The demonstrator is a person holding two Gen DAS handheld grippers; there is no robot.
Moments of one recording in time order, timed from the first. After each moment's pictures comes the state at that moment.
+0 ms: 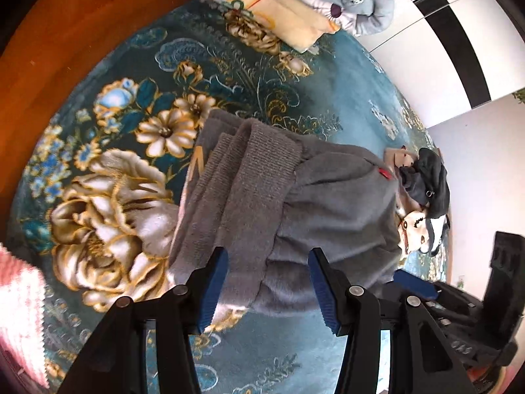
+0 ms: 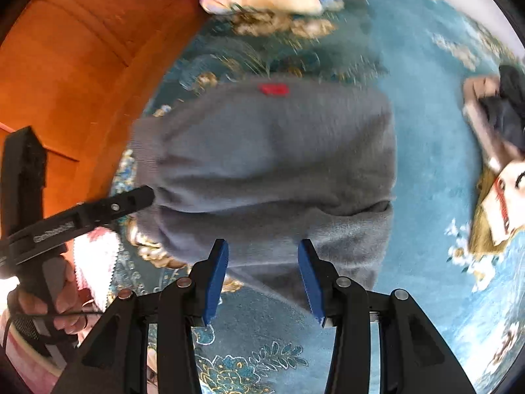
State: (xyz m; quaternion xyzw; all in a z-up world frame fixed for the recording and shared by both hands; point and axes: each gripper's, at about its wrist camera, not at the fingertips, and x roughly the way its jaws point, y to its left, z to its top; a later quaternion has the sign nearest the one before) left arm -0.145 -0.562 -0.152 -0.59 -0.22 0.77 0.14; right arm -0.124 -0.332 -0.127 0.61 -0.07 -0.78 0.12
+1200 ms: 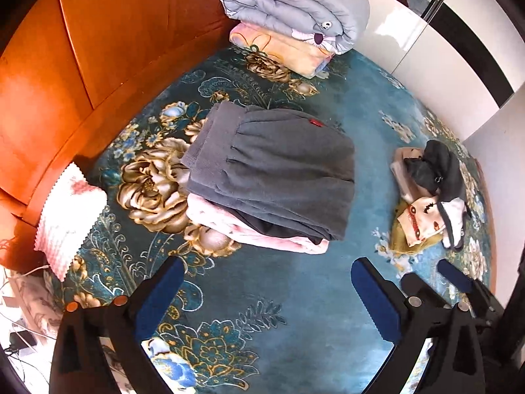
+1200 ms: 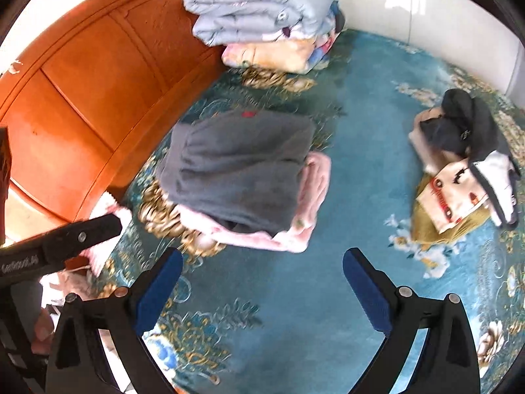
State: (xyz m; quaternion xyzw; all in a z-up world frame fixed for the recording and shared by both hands) left arm 0.019 -0.458 -0.040 -0.53 -0.14 0.83 -0.01; right arm 0.017 -0.242 -0.045 0.51 -0.03 -0.85 0.14
